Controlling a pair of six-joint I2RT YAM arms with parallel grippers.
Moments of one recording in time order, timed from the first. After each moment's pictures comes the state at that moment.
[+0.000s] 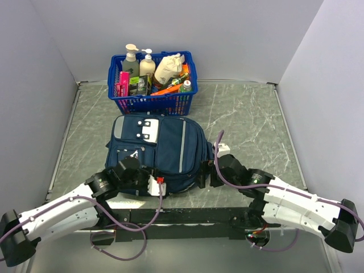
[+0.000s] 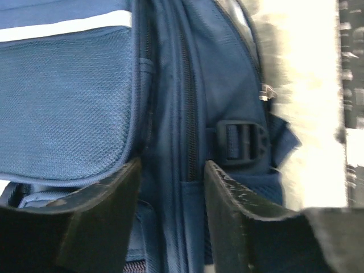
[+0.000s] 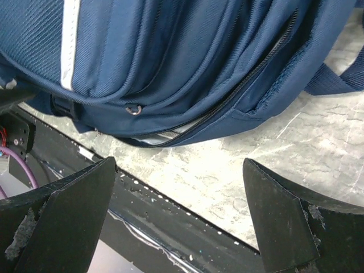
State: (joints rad) left arm -0.88 0.73 0.46 -0.37 0.26 0.84; right arm 0.98 0.80 0.56 -0.48 0.15 0.72
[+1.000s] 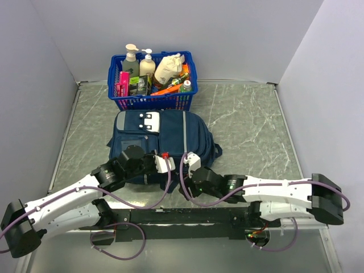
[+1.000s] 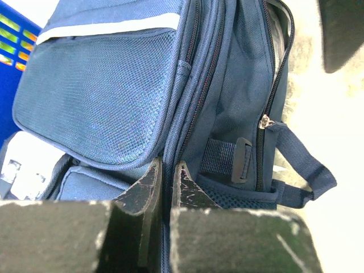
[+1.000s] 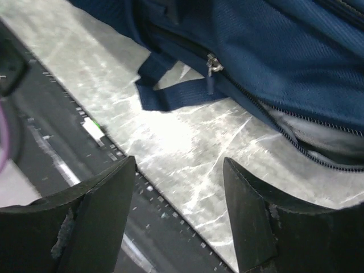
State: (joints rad) left arm -0.89 0.88 0.60 -0.15 0.05 0.61; right arm 1.25 1.08 0.57 -0.19 0.23 0.50
